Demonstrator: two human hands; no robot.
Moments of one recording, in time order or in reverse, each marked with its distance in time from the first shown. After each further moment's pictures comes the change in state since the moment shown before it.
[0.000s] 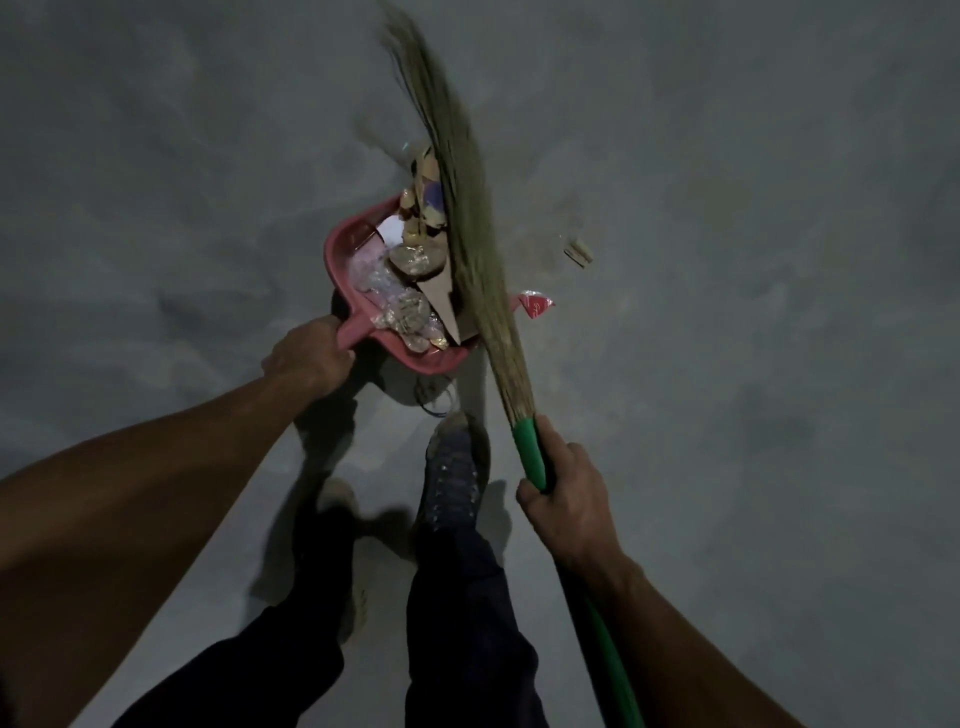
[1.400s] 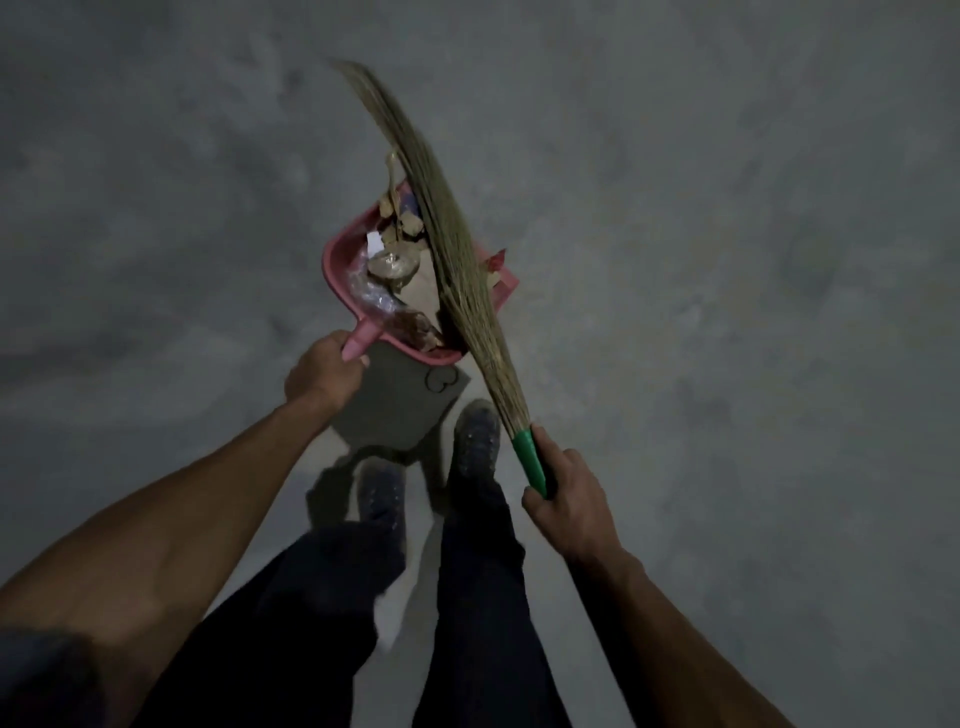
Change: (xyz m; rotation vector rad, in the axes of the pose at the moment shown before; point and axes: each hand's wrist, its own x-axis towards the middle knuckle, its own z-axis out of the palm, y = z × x) left_hand -0.202 -0.058 -0.119 -0.384 0.155 0.064; right_hand -0.200 -0.095 -0.046 -0.046 0.060 -0.084
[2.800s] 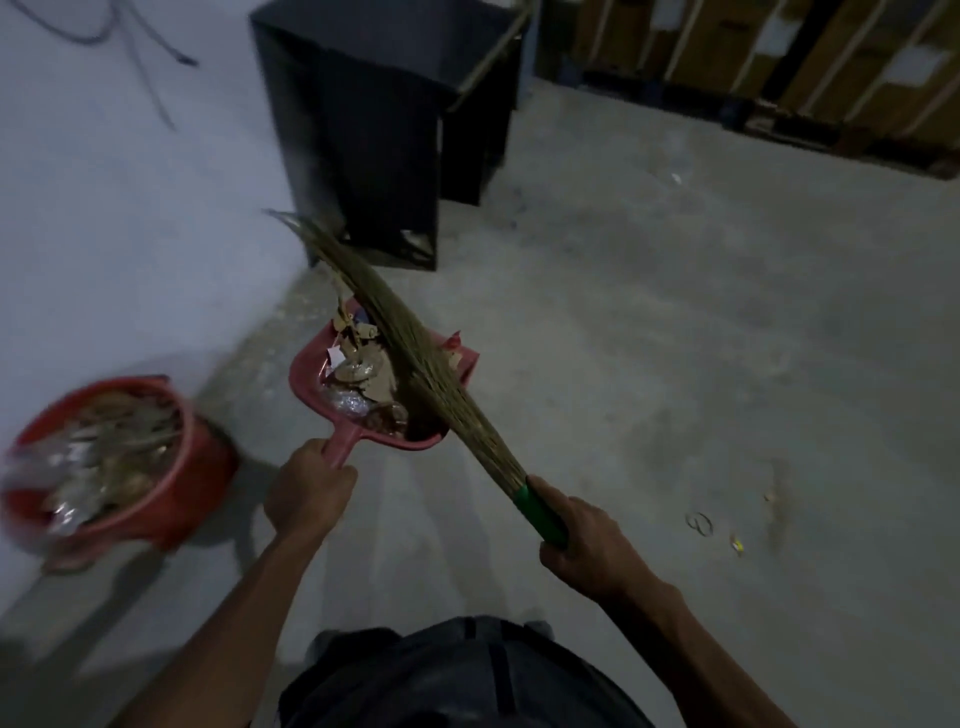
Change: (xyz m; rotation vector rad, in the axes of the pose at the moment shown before) left_hand -0.862 -0.377 0.086 -0.697 0.996 -0.882; right_hand -0.566 -0.033 0.112 -0.781 -0.586 -1.266
